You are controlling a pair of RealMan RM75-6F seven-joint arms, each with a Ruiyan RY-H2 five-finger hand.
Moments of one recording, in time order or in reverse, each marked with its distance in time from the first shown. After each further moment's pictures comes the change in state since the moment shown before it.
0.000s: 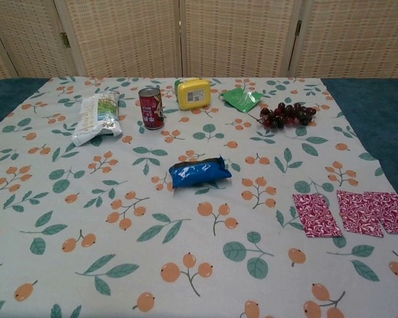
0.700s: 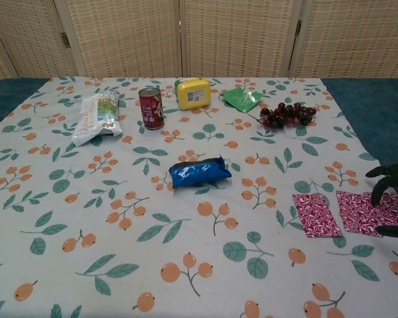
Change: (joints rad) left arm 0.005 0.003 -0.001 -0.005 -0.001 0.006 0.005; right arm 0.060 -0.074 0.038 0.035 -0.008 -0.067 -0.001
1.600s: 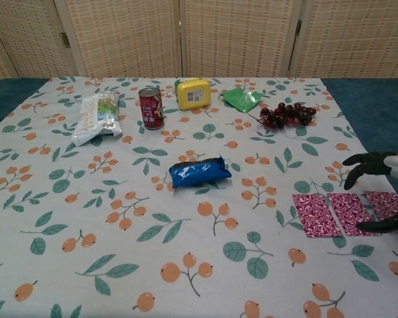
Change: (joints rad) left arm -0.002 -0.007 0.000 0.010 0.007 -0.003 -0.009; right arm 0.015 -0.004 0.026 -0.120 0.004 0.039 -0.078
